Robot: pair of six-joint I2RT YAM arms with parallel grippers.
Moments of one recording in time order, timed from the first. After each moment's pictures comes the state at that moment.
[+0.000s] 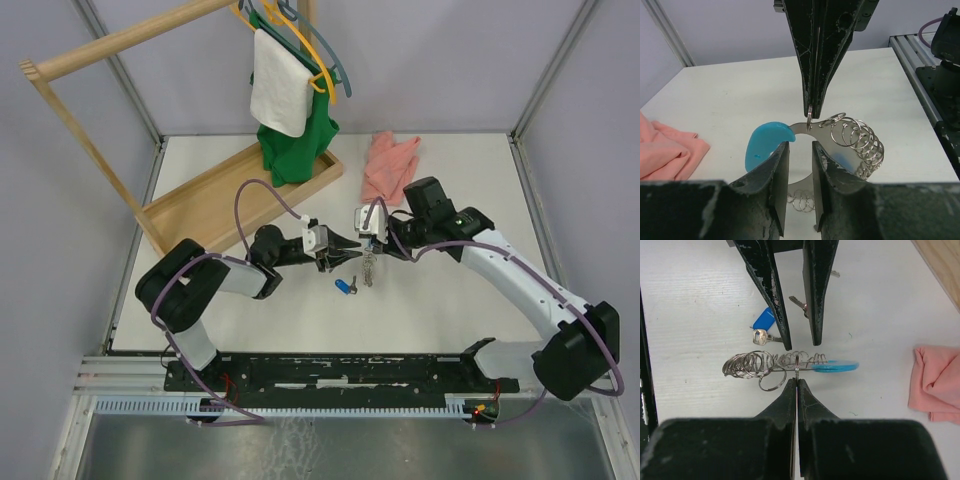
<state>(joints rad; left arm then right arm) -0.66 1.72 0.58 1.33 0.82 0.06 0.53 1.27 1.08 -0.68 -0.56 -0.84</state>
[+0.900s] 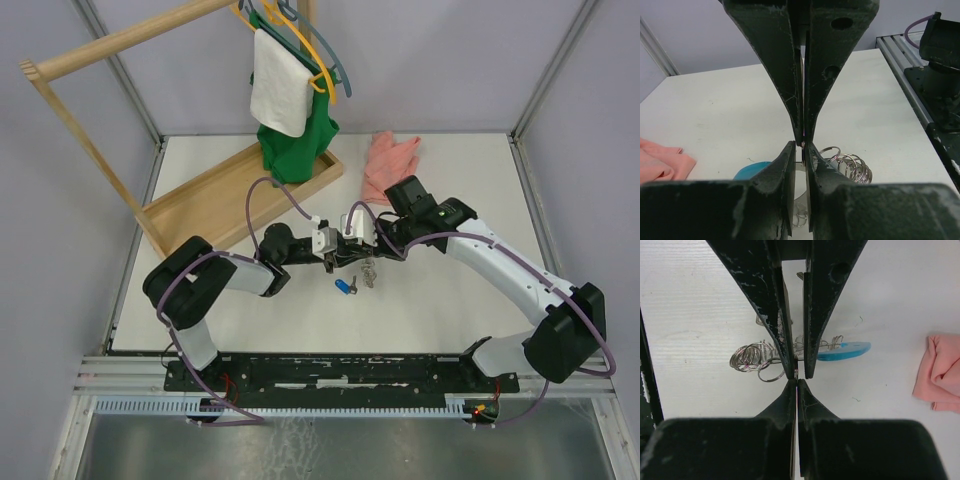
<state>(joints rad) -0.70 1.76 0.64 1.31 0.85 0.07 0.61 1.38 1.21 -0.85 -0.40 -0.88</state>
